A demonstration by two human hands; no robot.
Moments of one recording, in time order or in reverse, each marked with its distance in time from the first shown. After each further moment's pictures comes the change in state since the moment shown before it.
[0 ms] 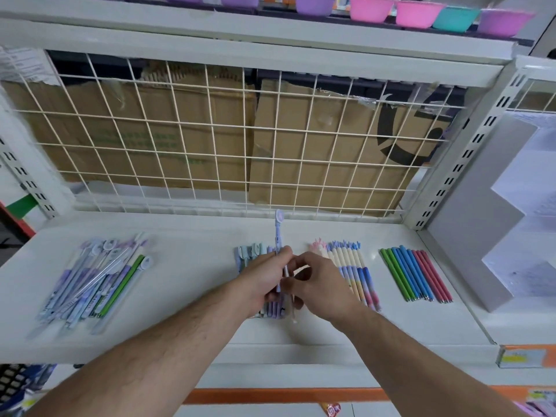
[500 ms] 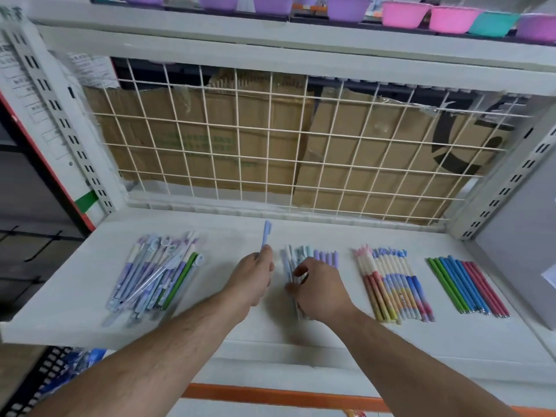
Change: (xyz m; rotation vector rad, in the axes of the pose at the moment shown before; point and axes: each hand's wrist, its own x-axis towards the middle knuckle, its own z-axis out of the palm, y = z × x) left_hand -0.025 -0.013 -0.106 0.130 0.298 0.081; right_hand 0.026 -0.023 0.092 -0.412 0.048 0.009
